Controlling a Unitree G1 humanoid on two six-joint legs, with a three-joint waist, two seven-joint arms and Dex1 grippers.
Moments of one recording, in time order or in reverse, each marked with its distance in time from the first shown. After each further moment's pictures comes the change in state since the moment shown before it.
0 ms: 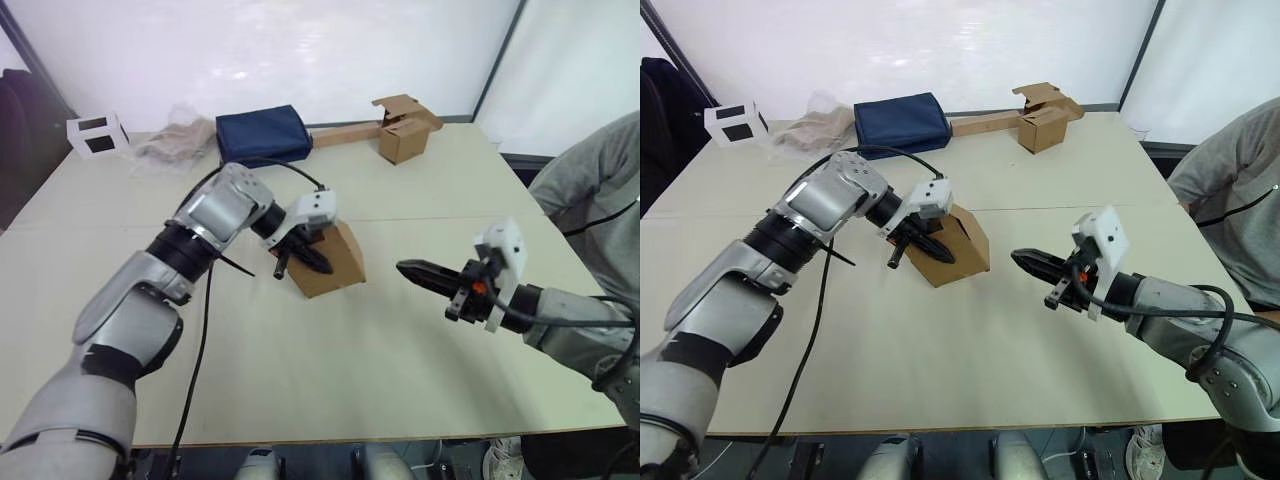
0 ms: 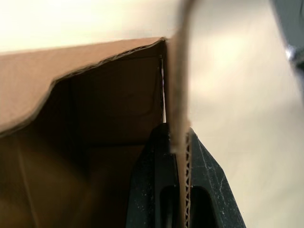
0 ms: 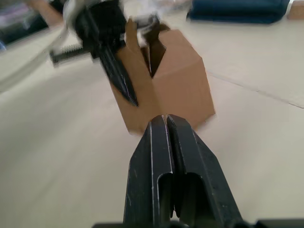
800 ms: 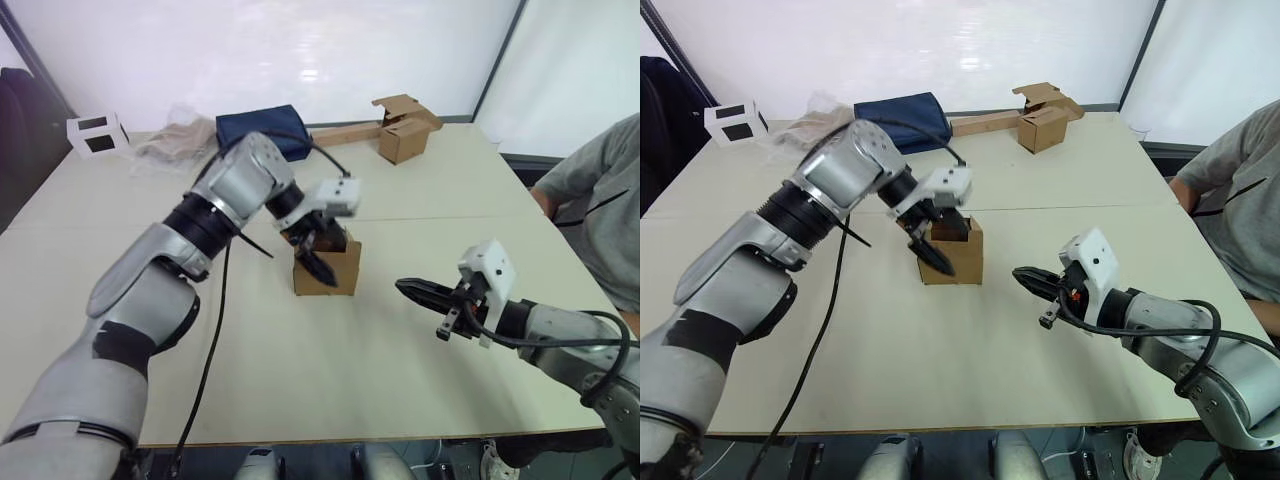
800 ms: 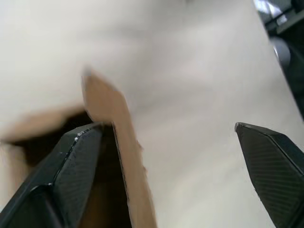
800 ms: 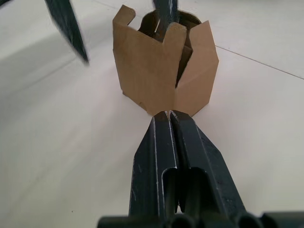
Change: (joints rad) left arm -0.176 -0.030 0.017 0.025 -0.053 0.064 -0.098; right arm 0.025 0.088 0.004 0.001 -0.144 0.009 0.041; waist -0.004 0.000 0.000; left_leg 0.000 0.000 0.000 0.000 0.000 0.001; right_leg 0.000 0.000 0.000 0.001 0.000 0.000
